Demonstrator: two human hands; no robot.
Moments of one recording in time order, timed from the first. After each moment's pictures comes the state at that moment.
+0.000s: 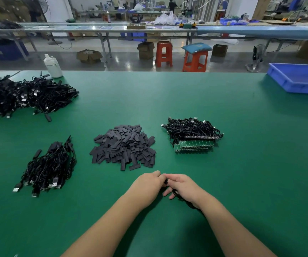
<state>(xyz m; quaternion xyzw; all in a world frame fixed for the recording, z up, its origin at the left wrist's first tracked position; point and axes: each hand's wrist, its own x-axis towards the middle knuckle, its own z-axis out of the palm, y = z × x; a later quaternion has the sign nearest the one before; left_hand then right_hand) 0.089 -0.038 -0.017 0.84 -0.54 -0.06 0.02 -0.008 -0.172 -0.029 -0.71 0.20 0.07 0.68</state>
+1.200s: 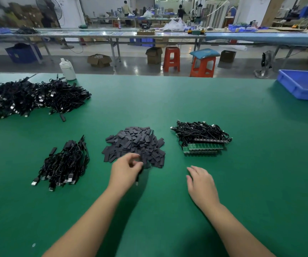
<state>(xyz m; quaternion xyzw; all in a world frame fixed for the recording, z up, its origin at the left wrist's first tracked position) 0.131 0.027 0.020 0.86 -0.16 -0.08 0.47 -0.020 -0.183 -0.044 -0.95 0.26 -0.10 0.13</state>
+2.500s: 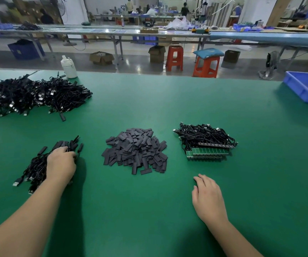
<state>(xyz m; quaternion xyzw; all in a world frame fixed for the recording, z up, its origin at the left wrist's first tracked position) 0.292 0.164 -0.010 0.99 -0.11 0.10 0.01 -0.030 -0.182 -0.061 -0.95 0.29 -0.11 0.08</state>
